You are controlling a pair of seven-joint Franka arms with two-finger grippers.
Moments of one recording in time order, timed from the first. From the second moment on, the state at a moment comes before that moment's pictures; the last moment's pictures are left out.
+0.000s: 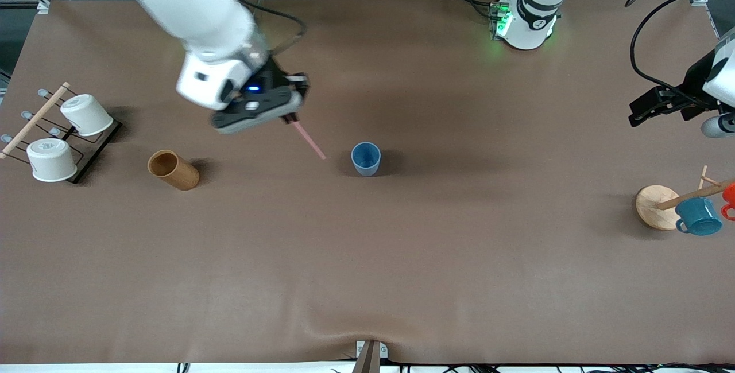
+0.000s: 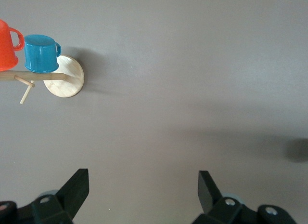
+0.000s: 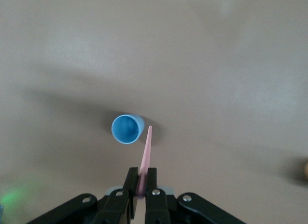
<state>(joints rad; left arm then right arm) -0.05 0.01 0.01 -1.58 0.04 1.58 -0.16 0.57 0.31 0.04 -1.26 0.13 1.66 0.33</state>
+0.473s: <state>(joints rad) -0.06 0.01 0.01 -1.58 0.04 1.58 -0.16 0.68 0.39 0.04 -1.27 0.10 1.70 0.49</state>
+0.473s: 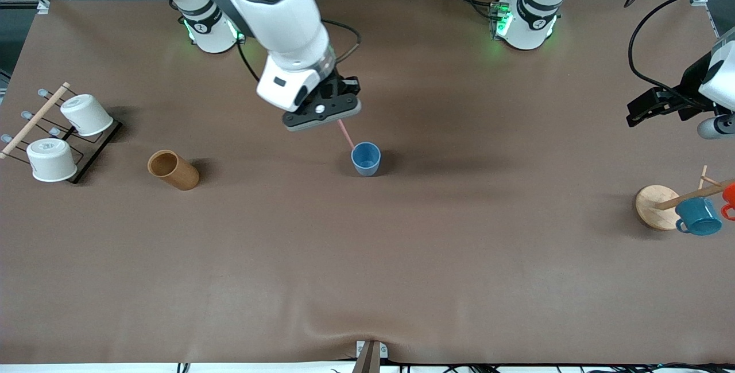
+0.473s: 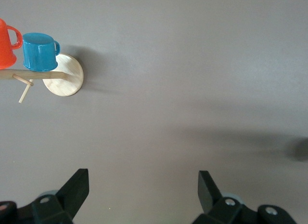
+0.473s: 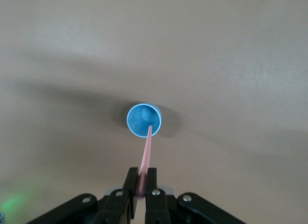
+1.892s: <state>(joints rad) -0.06 0.02 0.01 -1.58 0.04 1.58 -0.16 0.77 0.58 0.04 -1.28 0.03 1.85 0.63</state>
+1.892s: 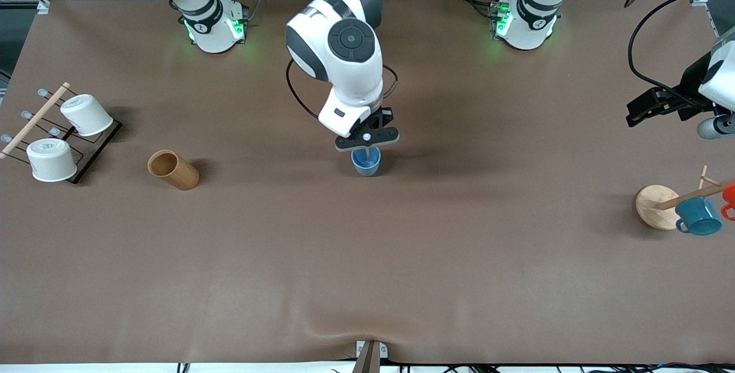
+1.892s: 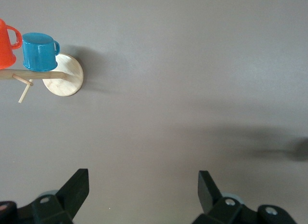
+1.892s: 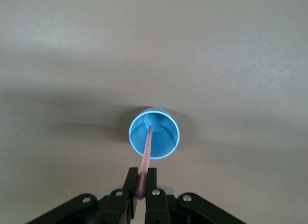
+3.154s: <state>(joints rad) -0.06 0.02 0.00 -1.56 0.04 1.59 -0.16 0.65 0.48 0.00 -1.26 0.01 1.73 0.63</state>
